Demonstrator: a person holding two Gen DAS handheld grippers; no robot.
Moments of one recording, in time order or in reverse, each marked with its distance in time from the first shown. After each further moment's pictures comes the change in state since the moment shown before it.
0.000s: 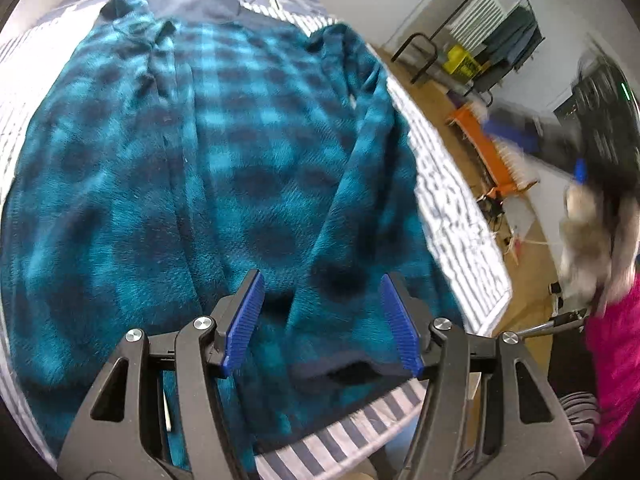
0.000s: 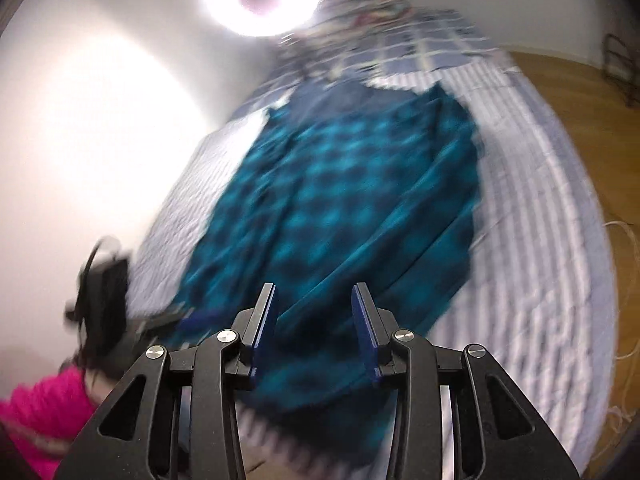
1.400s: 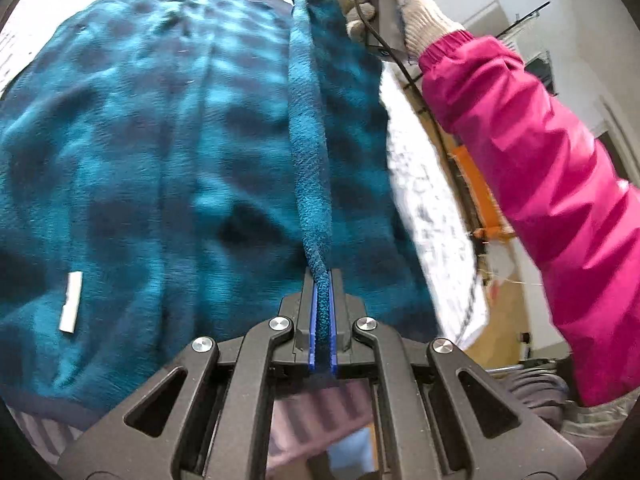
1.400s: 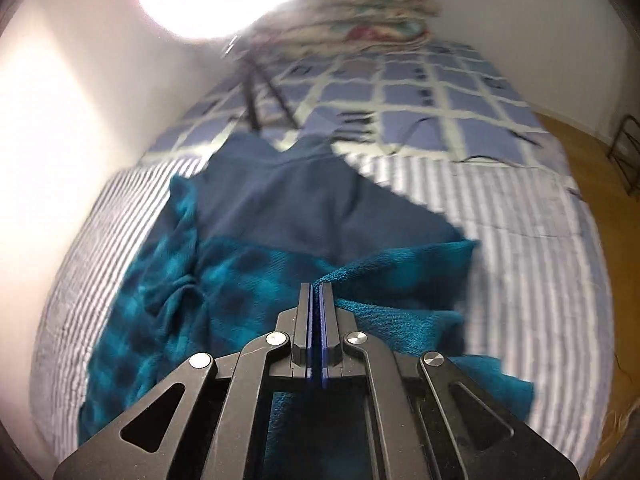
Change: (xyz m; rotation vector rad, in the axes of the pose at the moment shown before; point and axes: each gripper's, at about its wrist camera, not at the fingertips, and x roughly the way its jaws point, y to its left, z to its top) left arm 0.011 -0.010 -0.048 -0.204 -0.074 -0.051; right arm 0.238 0.010 0.213 -0.165 0.012 -0.169
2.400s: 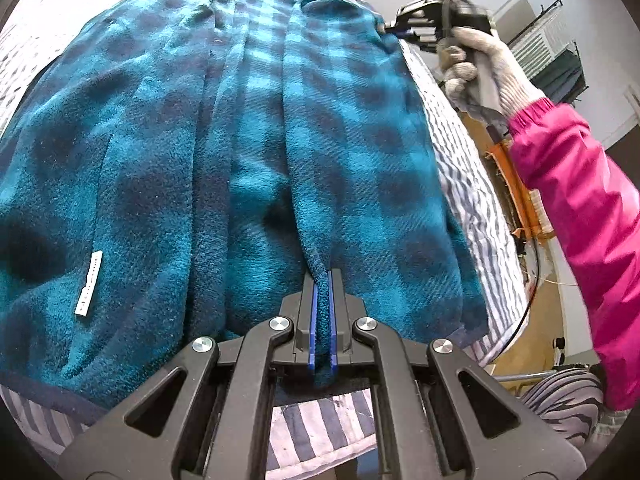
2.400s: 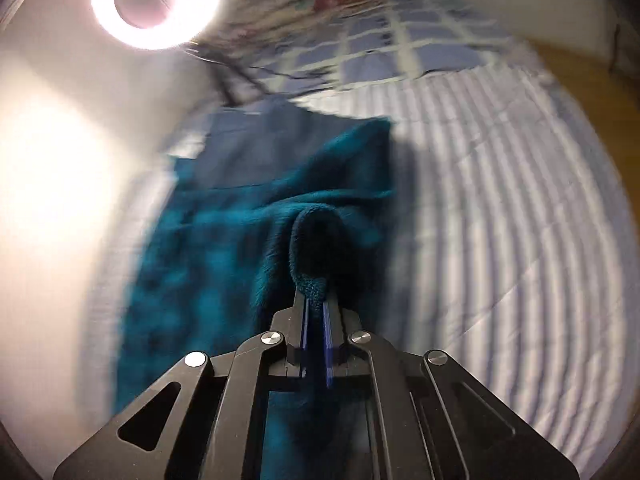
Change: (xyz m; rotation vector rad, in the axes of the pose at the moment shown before) left arm 0.005 -0.004 -0.013 0.013 -0.012 0.135; right arm -0.032 -0.085 -0.062 0.190 0.071 0.051
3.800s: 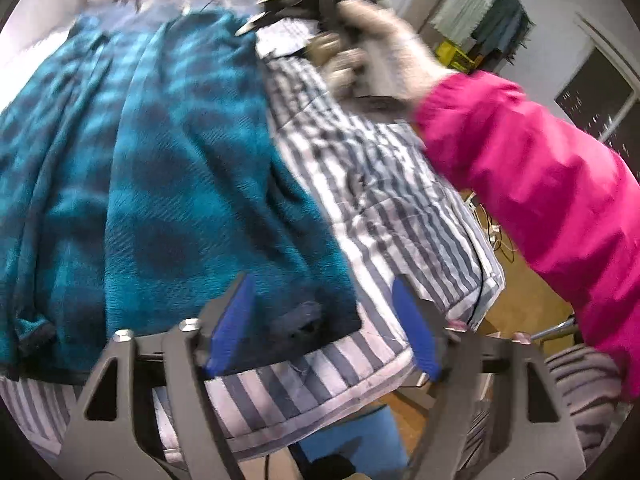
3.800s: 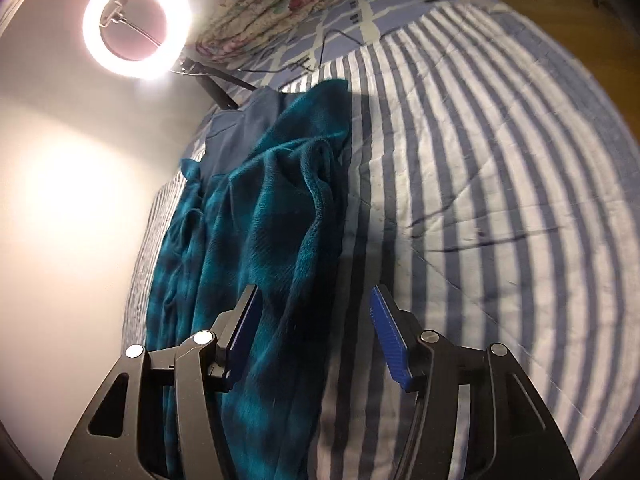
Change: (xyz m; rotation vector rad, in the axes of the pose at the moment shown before) left arm 0.022 -0.126 -0.033 0.288 -0.030 -0.046; right arm -0.018 -0.067 -0.062 0.176 0.019 0.281
